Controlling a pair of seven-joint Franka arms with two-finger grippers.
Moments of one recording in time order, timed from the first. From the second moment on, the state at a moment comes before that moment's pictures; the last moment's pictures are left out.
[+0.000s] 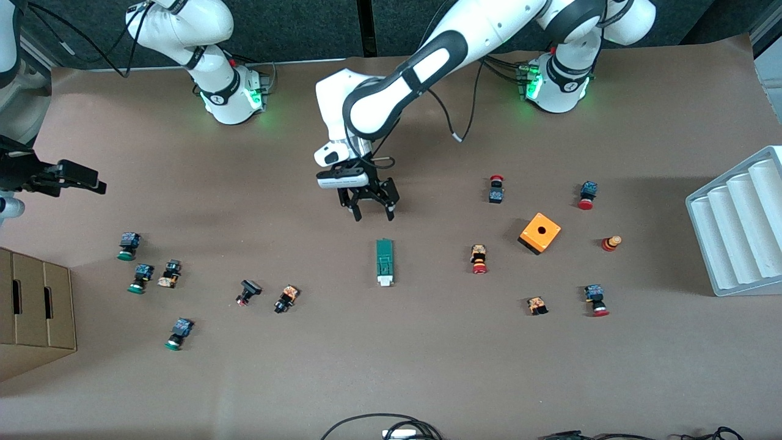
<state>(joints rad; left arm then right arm) -0.76 0.68 -0.40 -1.50 1.07 1.99 -1.28 0.05 -0.03 -0.18 -1.66 0.03 1.53 -0.13</state>
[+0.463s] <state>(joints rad) -0.68 0.57 -0.39 -1.48 0.83 1.94 -0.93 0.05 -0.03 -0.17 -1.65 0.02 1.53 -0.13</state>
